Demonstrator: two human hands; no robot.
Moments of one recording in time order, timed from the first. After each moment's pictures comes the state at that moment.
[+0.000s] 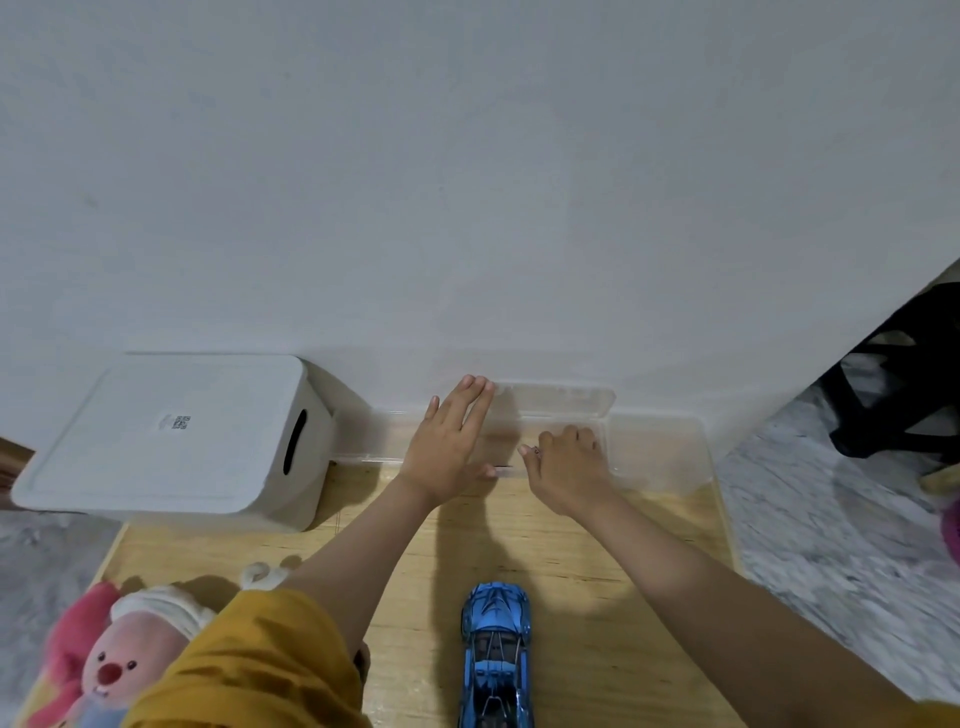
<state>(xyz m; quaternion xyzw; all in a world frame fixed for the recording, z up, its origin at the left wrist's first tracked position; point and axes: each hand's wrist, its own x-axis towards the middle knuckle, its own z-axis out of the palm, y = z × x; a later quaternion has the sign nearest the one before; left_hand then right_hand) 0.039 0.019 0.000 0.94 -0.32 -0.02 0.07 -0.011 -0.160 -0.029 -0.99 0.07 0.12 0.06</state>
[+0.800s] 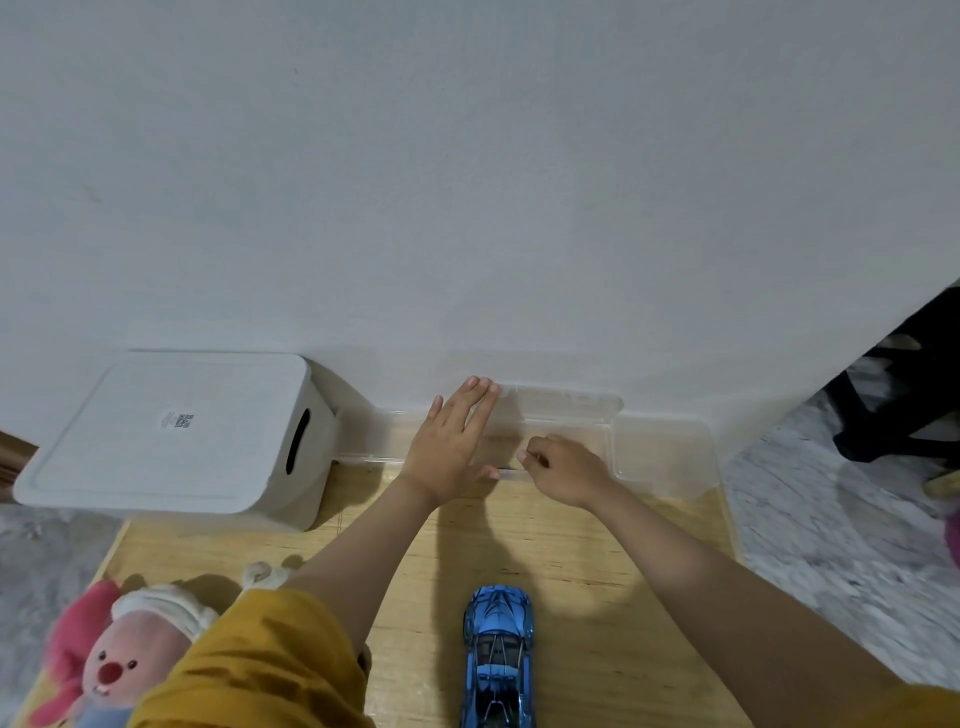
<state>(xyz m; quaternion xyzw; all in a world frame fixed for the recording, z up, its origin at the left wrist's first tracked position) 0.042 0.021 -0.003 0.94 -0.33 -0.01 0.08 0.002 -0.171 -0.044 -0.94 0.04 0.16 0.28</state>
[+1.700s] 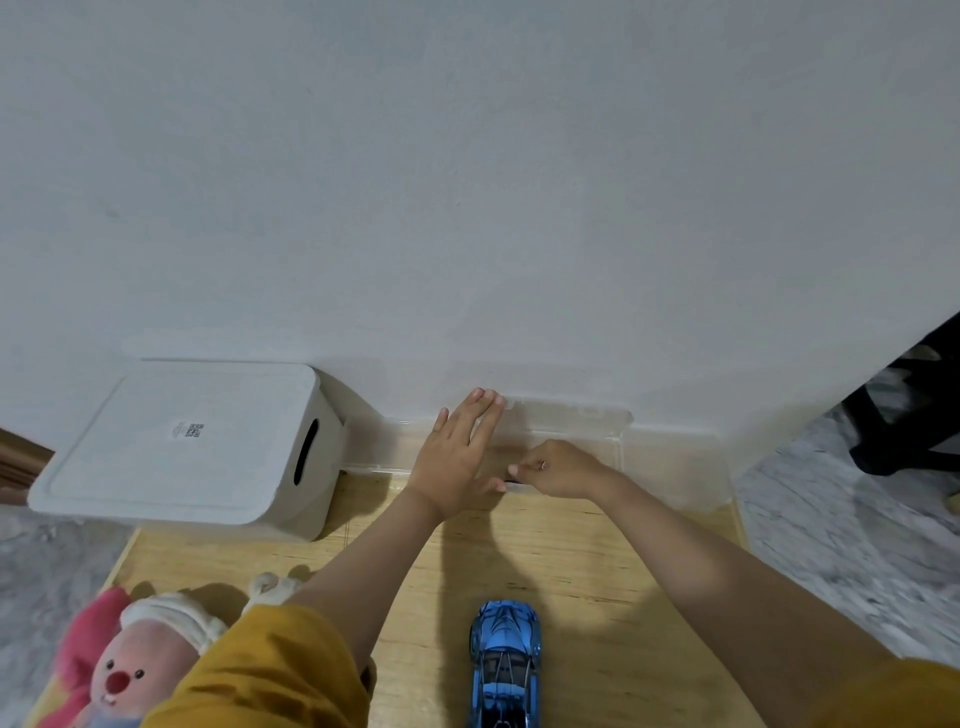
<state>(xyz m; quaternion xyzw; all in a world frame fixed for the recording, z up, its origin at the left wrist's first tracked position) 0.041 0.023 -0.002 0.94 -0.33 0.00 0.11 0.031 -0.170 -0.045 -0.90 -0.01 0.26 0.35</state>
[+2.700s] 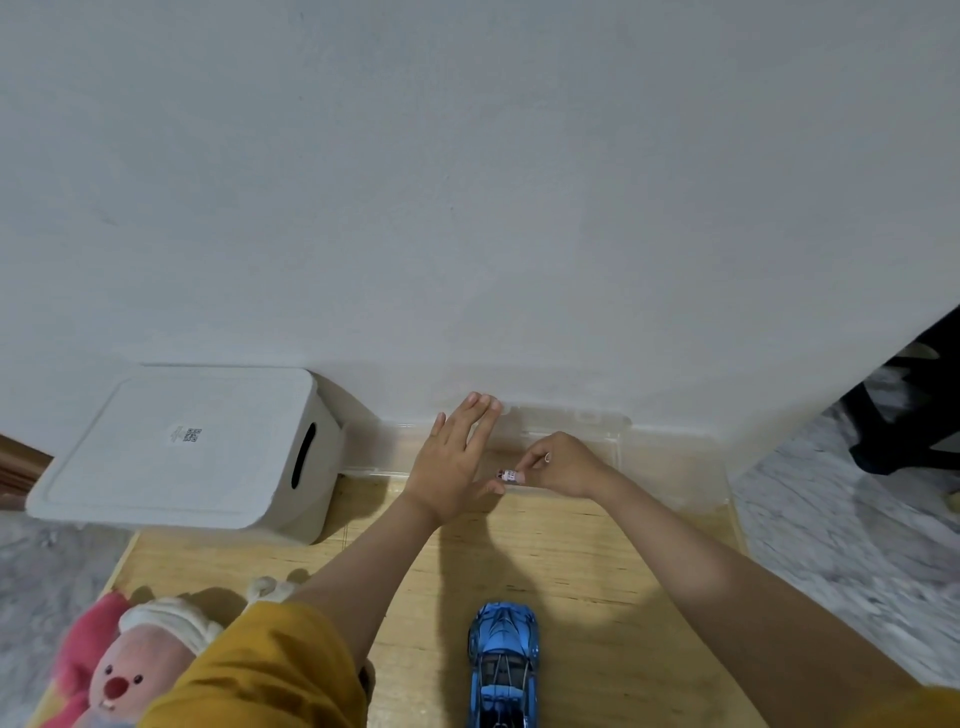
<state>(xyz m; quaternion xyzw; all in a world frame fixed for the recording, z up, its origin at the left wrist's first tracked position) 0.038 0.023 -0.003 0.94 -0.34 0.04 0.10 0.026 -0.175 -0.034 -0.86 0.03 0.20 0.46</state>
